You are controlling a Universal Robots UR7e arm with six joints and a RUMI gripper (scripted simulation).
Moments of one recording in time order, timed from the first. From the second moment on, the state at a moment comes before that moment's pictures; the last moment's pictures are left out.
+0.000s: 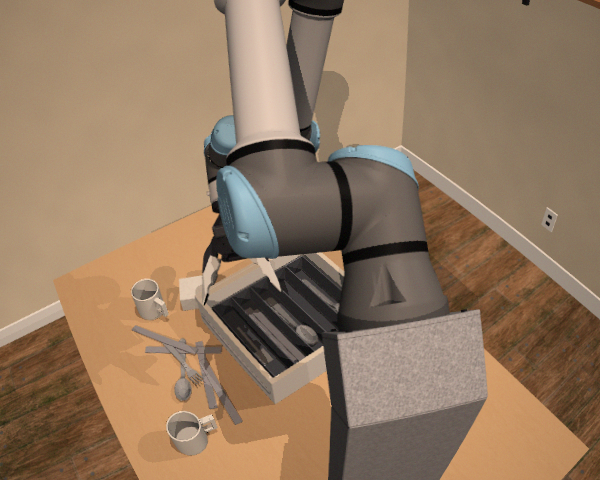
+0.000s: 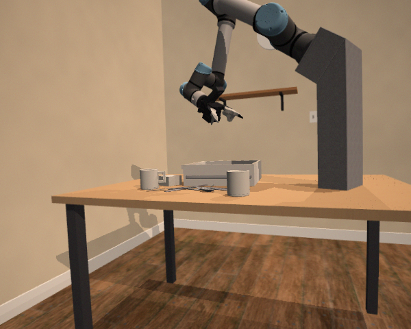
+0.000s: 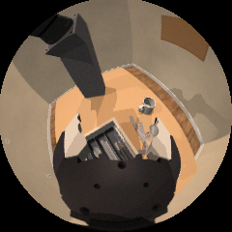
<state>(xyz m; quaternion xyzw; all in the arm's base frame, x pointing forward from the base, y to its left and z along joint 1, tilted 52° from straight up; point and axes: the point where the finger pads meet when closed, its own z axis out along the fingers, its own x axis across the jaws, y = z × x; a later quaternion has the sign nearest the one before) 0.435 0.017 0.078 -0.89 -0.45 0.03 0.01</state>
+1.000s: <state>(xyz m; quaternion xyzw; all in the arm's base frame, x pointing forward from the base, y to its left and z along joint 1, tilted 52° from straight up) 0.546 0.082 0.068 -0.76 -0.60 -0.05 -0.24</state>
